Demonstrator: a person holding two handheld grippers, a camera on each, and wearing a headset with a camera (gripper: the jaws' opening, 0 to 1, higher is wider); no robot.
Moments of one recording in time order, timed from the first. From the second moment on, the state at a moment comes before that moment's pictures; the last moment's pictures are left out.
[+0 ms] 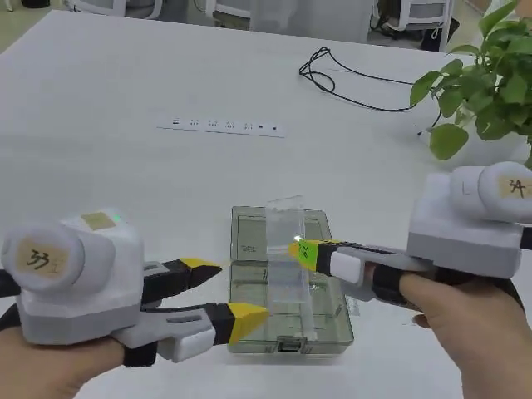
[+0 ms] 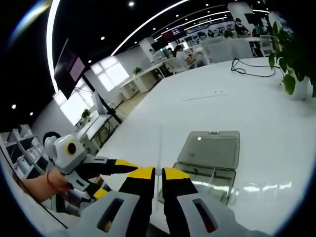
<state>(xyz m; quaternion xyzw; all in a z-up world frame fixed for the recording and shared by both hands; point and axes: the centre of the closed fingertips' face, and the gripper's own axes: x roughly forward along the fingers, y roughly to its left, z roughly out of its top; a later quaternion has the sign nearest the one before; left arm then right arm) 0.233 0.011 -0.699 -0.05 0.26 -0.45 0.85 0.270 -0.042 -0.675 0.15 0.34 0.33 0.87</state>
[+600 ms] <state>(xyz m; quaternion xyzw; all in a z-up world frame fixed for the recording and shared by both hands) 0.224 0.024 -0.710 0.02 0.24 -0.50 0.83 0.281 -0.047 -0.694 0.12 0.40 0.28 0.86</state>
